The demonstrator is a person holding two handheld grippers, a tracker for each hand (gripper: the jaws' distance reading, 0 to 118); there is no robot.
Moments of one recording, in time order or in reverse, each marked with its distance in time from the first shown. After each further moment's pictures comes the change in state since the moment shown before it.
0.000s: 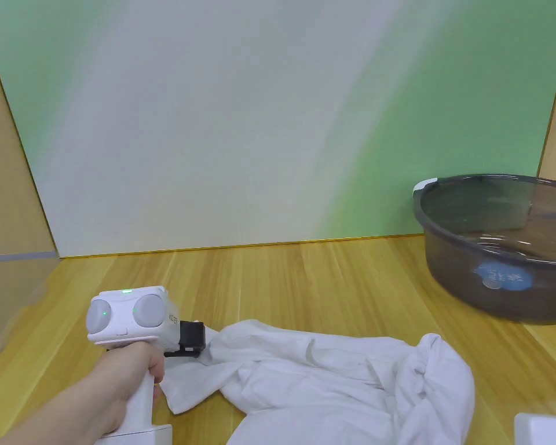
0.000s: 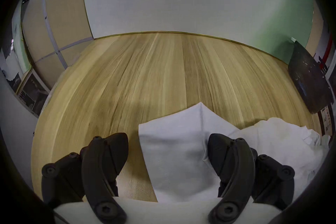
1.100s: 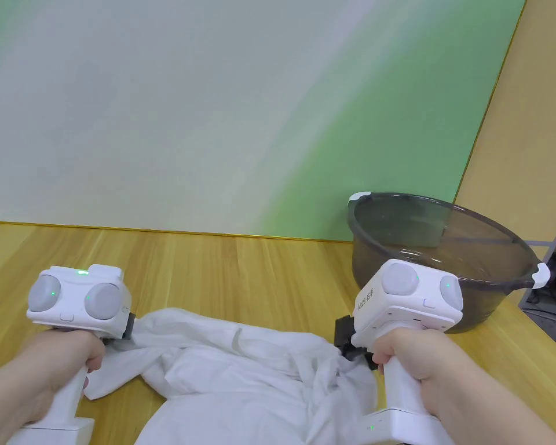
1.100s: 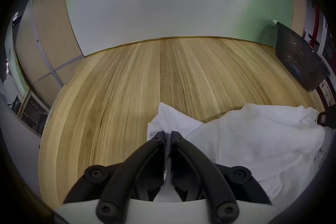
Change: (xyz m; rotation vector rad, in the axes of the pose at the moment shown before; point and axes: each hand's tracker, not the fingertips) left arm 0.025 -0.022 0.014 0.059 -0.007 -0.160; right arm -0.011 0.159 -0.111 -0.326 -0.004 -0.078
